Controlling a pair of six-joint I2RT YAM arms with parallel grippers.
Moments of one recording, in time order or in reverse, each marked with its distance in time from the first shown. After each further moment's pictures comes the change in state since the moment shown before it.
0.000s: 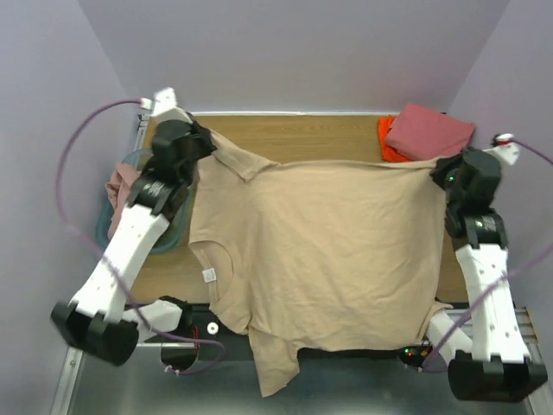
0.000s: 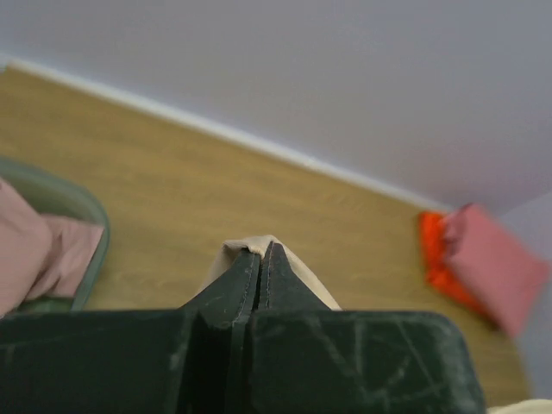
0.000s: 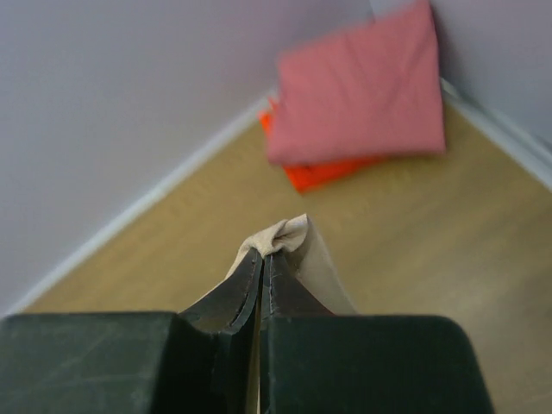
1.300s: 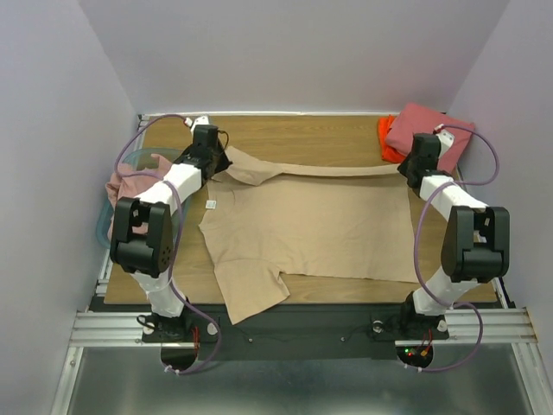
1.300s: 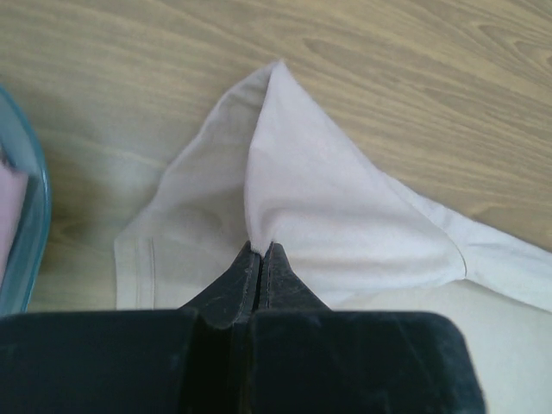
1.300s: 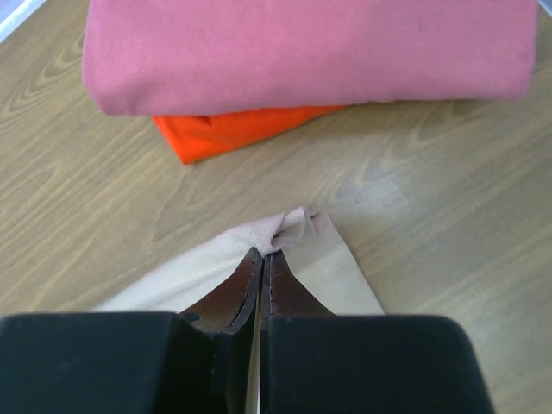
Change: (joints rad) left arm 0.148 0.717 -0.070 0.196 0.200 0.002; right arm 0.000 0.855 -0.060 0.441 0.026 -0.074
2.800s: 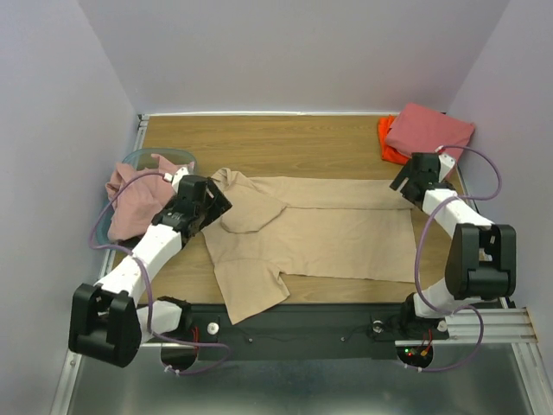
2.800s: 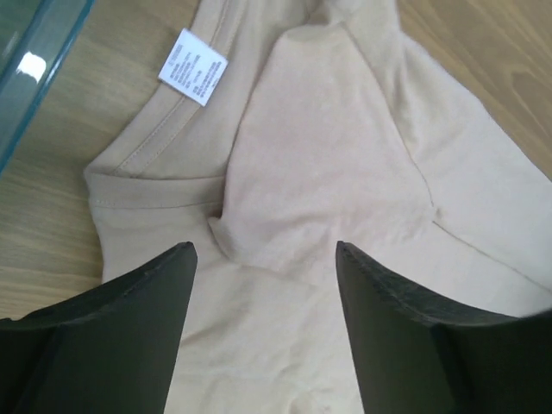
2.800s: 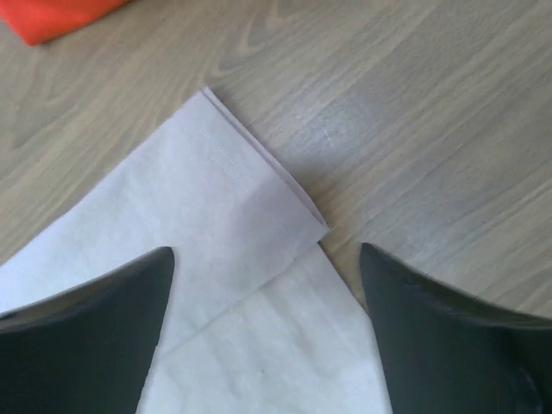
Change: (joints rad) left arm -0.062 -0.587 -0.564 -0.169 -0.006 -0.324; right arm 0.000 -0.130 -0.159 -0.216 0.060 0.033
